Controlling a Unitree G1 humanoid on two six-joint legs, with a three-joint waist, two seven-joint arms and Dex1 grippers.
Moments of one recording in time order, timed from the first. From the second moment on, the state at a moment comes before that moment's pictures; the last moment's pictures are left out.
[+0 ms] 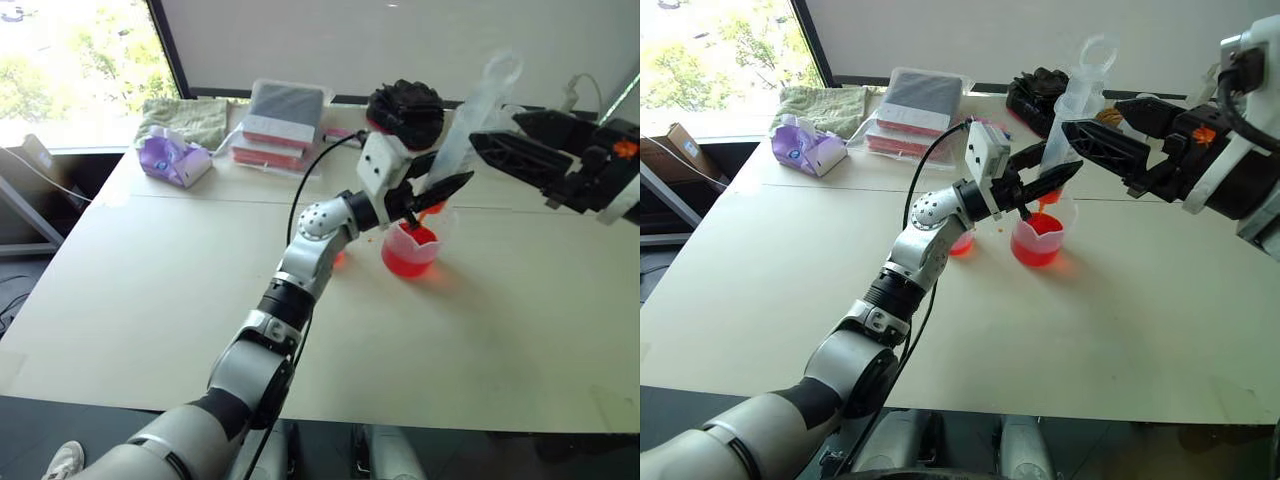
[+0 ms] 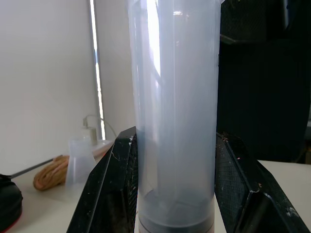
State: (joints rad) left arm -0.95 -0.17 -0.12 0.53 -0.28 -0.10 -0.76; right arm -0.49 -1.16 -0.48 -0.46 1.65 0.95 0.01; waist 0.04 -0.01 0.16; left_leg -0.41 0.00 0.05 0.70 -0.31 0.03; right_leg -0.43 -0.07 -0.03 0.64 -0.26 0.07
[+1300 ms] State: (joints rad) left arm -0.62 0.14 0.00 0.14 -0.33 0.05 -0.66; right arm -0.94 -0.74 -0.11 -0.24 1.25 0.99 0.12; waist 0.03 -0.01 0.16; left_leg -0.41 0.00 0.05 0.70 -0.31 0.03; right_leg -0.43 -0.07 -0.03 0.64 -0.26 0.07
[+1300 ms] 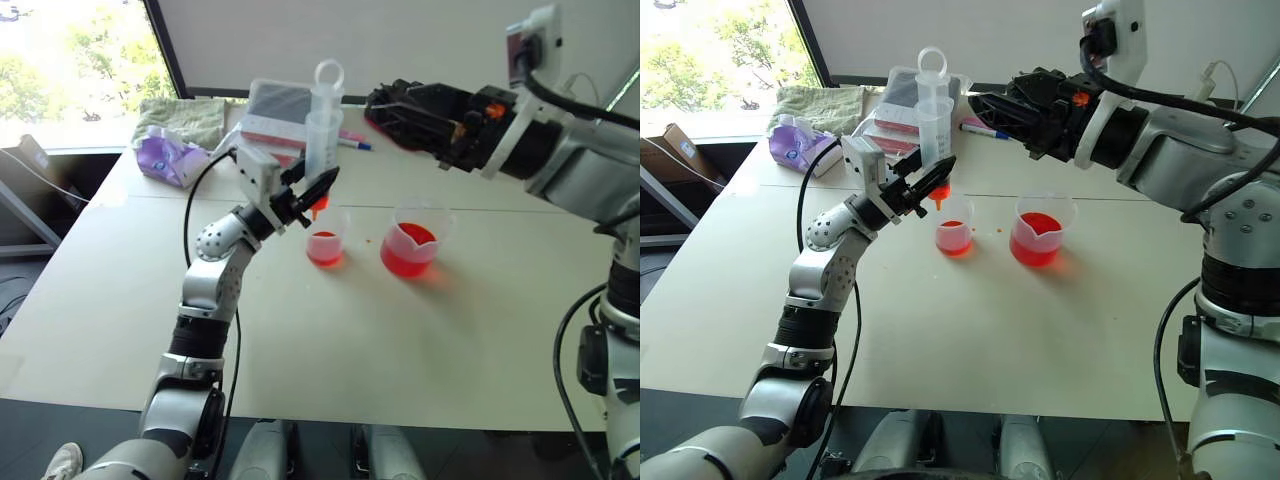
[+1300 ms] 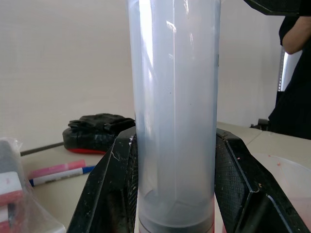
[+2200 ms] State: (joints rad) left arm -0.58 0.15 -0.01 0.21 -0.27 -0.05 -0.67; right arm -1.05 -0.40 -0.10 -0.12 1.03 1.12 -0.13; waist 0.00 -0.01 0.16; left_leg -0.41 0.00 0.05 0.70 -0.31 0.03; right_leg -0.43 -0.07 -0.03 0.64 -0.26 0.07
